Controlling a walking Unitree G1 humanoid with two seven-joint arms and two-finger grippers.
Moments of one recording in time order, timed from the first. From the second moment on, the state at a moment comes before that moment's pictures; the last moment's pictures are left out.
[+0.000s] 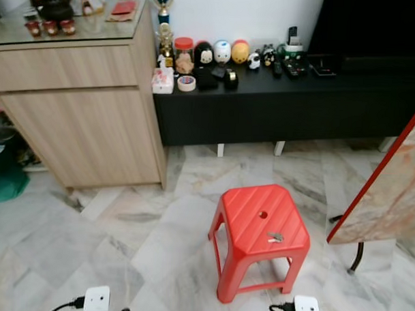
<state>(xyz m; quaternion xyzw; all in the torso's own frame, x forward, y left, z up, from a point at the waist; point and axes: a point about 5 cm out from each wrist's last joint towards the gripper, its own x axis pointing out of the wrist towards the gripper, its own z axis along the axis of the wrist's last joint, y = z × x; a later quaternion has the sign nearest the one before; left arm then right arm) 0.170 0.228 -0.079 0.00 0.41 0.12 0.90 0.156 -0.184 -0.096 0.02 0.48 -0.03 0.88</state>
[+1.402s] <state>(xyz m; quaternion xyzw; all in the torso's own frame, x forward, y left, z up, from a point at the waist) 0.168 0.221 -0.082 0.00 0.42 0.11 0.90 0.155 -0.190 -0.095 0.02 0.47 -0.04 0.88</state>
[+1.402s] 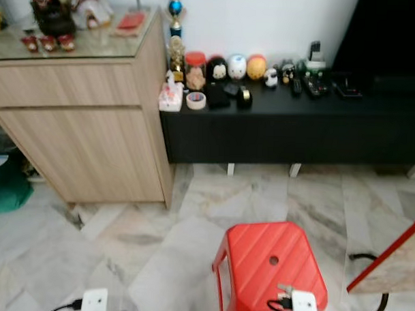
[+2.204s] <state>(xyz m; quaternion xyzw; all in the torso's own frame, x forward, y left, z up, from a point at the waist) 0.170 0.234 -0.077 0.01 0.40 0.13 0.91 0.189 -0.179 -0.076 0.08 0.36 -0.06 0.93</state>
